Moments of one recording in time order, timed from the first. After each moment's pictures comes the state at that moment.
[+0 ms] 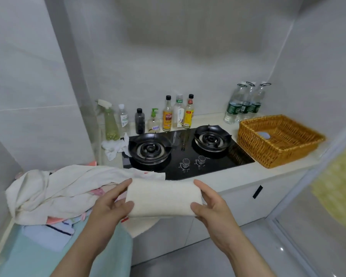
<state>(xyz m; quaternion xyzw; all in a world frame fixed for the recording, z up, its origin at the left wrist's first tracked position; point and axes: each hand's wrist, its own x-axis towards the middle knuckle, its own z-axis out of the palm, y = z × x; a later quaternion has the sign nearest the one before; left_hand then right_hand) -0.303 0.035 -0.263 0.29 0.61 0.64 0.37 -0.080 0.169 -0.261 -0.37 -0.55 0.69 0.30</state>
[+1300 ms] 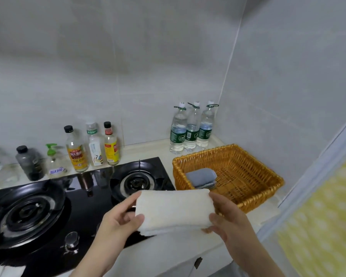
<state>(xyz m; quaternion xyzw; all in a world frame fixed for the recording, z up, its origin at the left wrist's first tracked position) -0.100 0.500 -0.265 0.34 0.56 0.62 0.43 0.144 0.621 -0.245 -0.44 -0.47 0.67 0.37</state>
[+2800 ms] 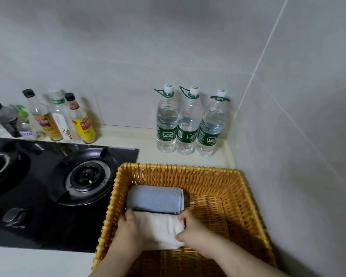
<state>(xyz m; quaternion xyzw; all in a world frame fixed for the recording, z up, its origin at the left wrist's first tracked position) 0.076 0.833 -0.372 0.14 0.93 0.18 0.29 0.181 0.990 -0.381 -0.39 -0.73 0.53 -0.18</state>
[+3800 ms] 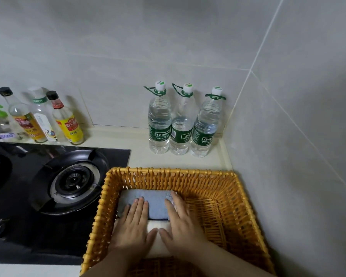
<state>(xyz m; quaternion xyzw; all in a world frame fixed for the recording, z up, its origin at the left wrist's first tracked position) 0.047 0.851 -0.447 0.44 0.89 0.00 0.09 0.169 0.992 -0.390 -0.18 -0.96 0.22 0.00</state>
